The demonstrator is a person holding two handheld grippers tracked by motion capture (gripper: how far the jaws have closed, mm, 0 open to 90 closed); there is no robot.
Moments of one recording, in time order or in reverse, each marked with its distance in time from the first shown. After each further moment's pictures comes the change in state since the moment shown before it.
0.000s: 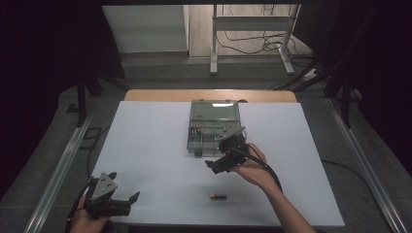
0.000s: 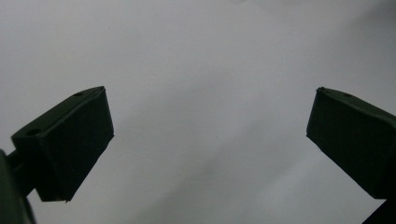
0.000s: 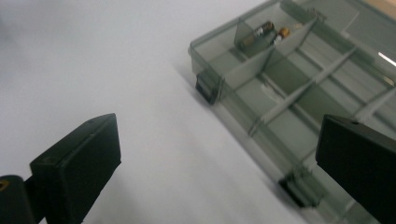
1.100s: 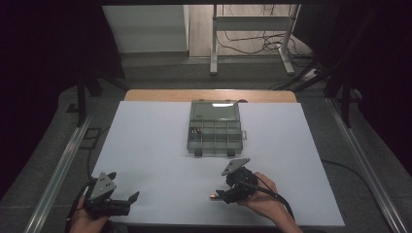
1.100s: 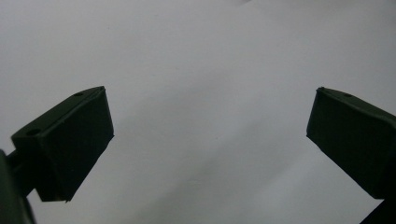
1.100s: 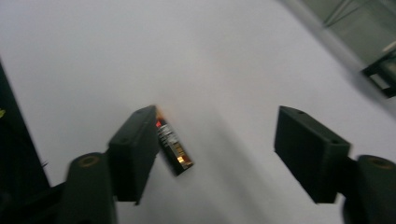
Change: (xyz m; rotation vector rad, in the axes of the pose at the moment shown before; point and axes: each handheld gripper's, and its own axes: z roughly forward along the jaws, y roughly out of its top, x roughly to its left) left arm 0.002 0.000 -0.001 -0.005 -0.009 -0.013; right arm 0.044 -0.068 -0.013 0.146 0.043 -0.053
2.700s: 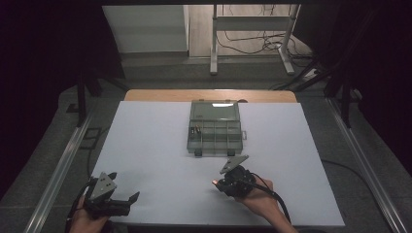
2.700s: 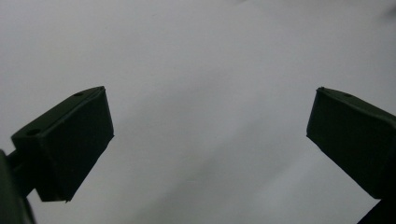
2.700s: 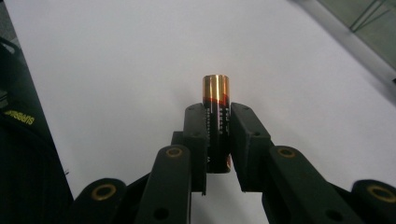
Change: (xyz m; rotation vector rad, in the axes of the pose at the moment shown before) left arm 0.000 0.000 0.000 0.002 -0.005 0.007; right arm -0.005 0.005 0.005 -0.013 0.086 0.024
